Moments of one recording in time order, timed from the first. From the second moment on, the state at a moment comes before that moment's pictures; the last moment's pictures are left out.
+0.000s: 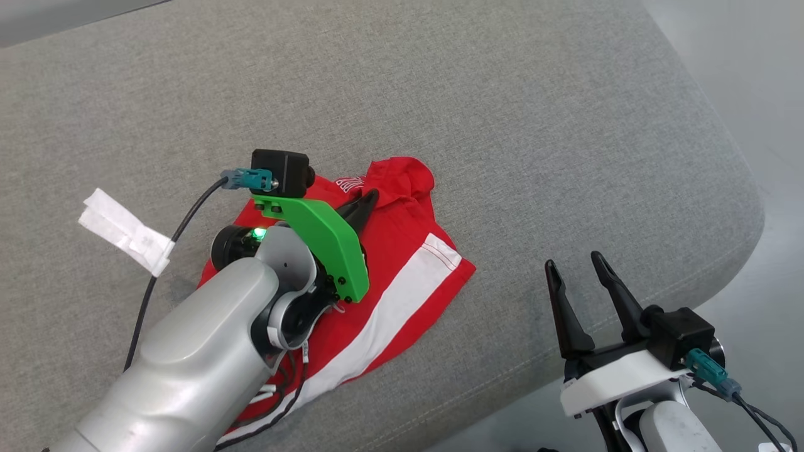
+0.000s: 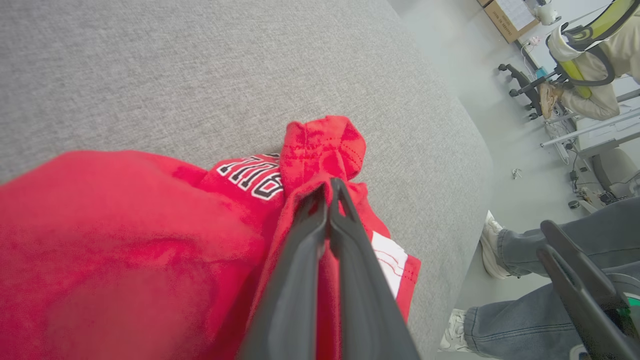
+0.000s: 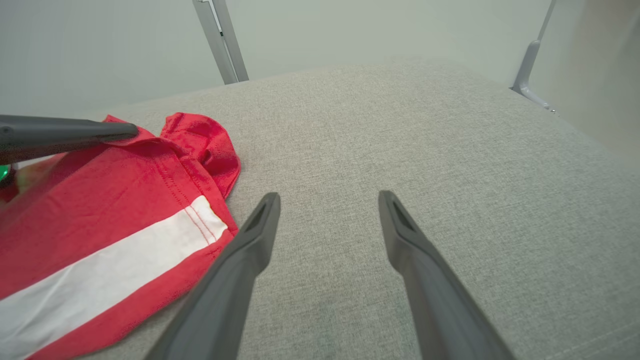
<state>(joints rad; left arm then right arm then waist) -0.76 0.32 -0.94 0.30 -1.16 0.16 0.17 -0.08 -0.05 0.16 0.14 0.22 0.13 -0.26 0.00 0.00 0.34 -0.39</state>
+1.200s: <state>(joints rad) -0.15 0.44 -0.63 0.09 -0.67 0.26 -0.26 0.02 -0.10 0.01 0.13 0.06 0.13 -0.26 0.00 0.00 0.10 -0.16</state>
